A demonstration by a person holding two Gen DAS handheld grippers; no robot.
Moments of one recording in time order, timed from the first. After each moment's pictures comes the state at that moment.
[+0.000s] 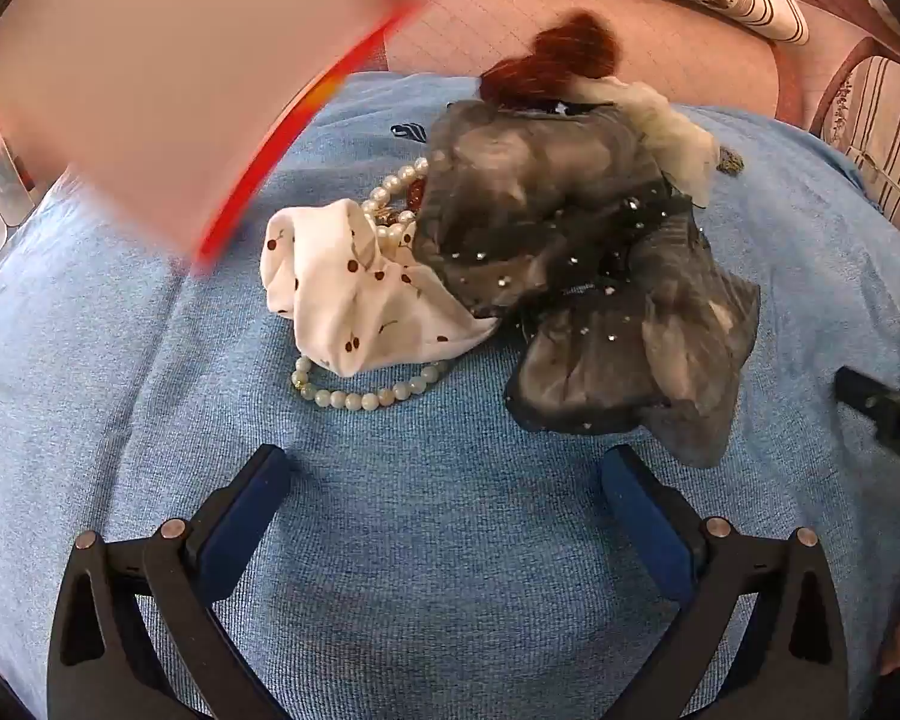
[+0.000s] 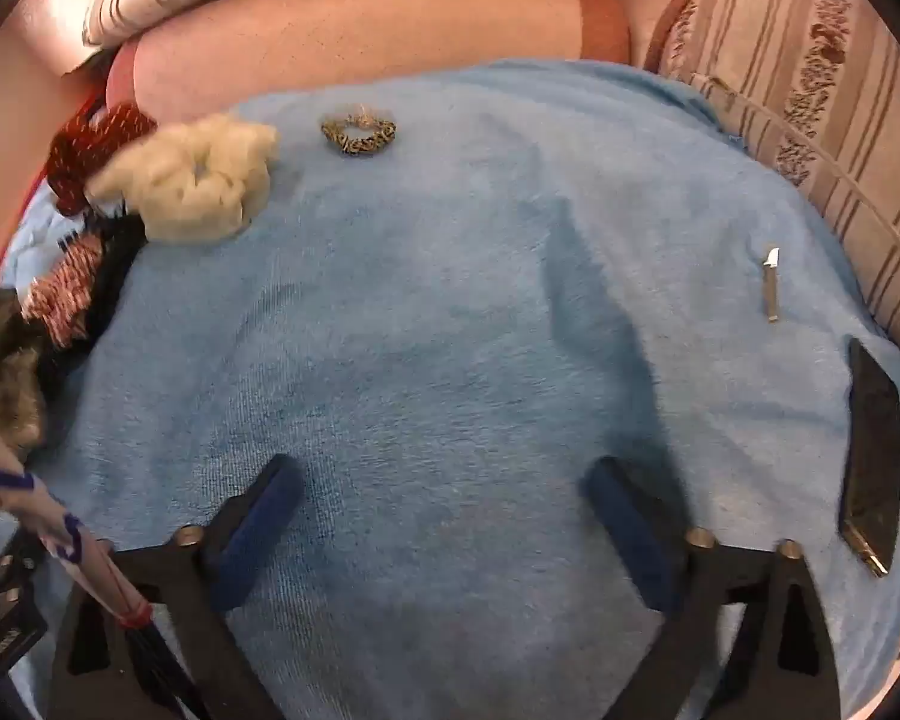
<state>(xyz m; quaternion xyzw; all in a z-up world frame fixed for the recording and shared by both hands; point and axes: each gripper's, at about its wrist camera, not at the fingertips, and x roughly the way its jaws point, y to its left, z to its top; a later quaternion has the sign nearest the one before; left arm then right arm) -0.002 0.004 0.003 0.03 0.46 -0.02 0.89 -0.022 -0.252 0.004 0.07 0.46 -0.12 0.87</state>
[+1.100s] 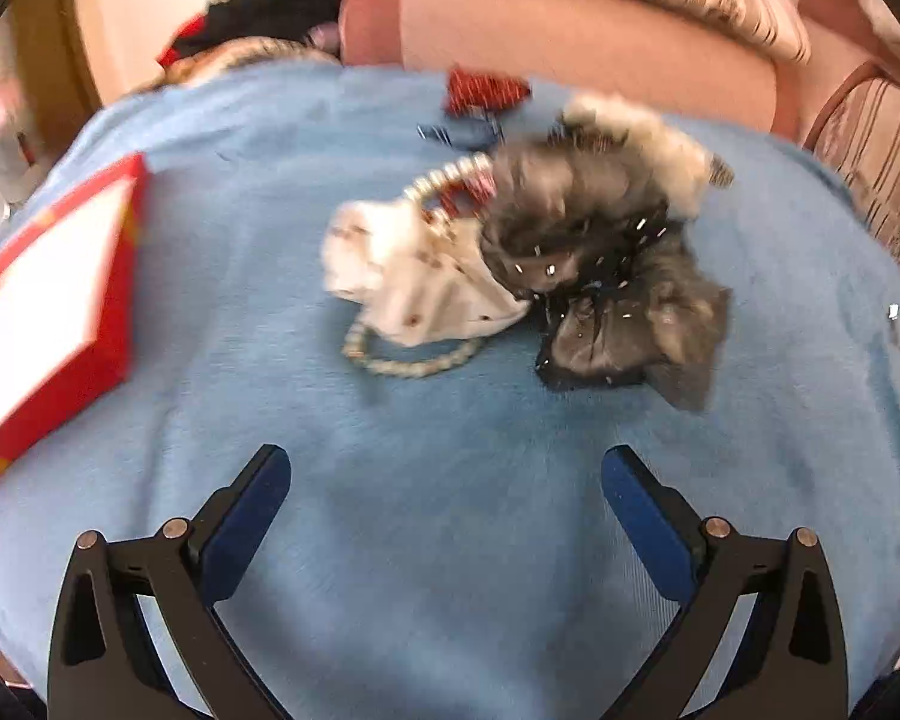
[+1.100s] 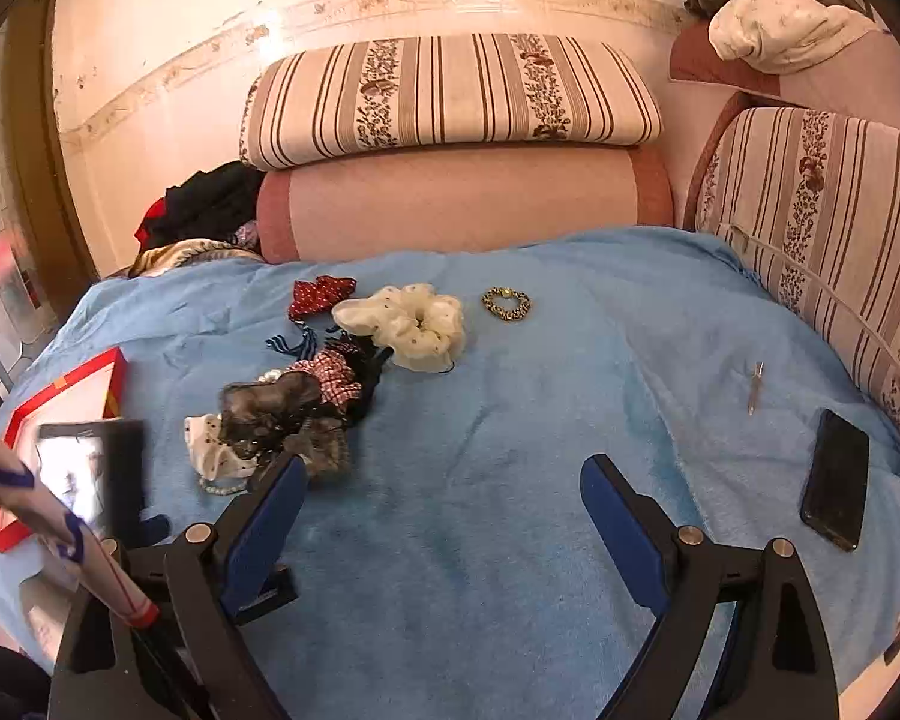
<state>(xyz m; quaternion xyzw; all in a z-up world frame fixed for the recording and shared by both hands) -0.028 0.026 0.035 0.01 0.46 -0.03 0.89 -0.109 -0.158 0.105 0.07 0.31 -0.05 0.95</state>
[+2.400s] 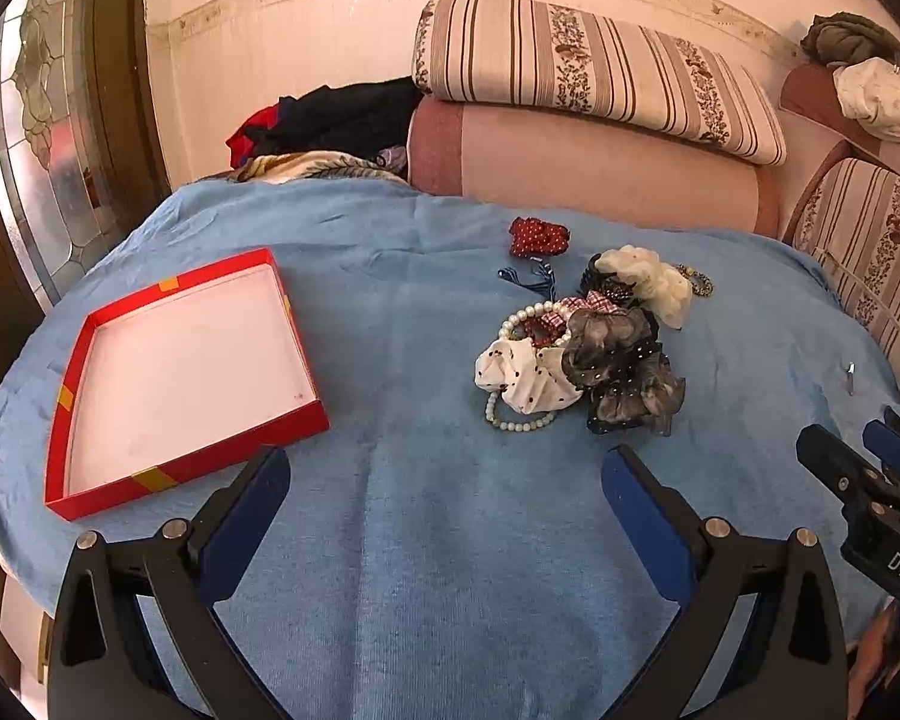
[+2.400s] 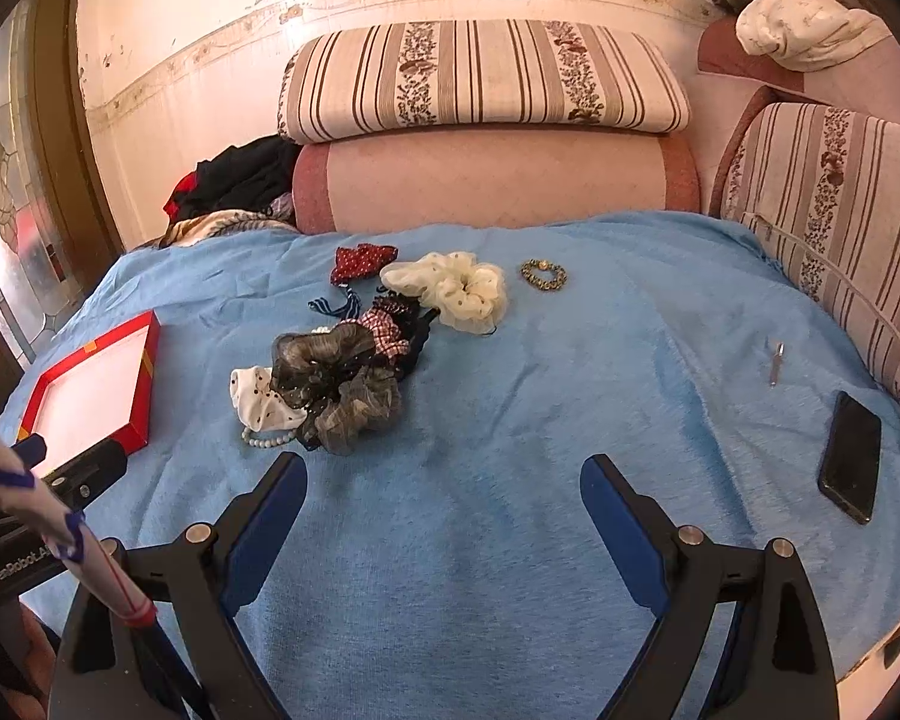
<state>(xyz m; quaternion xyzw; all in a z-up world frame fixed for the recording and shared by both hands) -0.090 0.093 0.118 0.00 0.37 -0.01 0.93 -0.126 -0.133 0.100 0.06 0.33 -0.02 0.94</state>
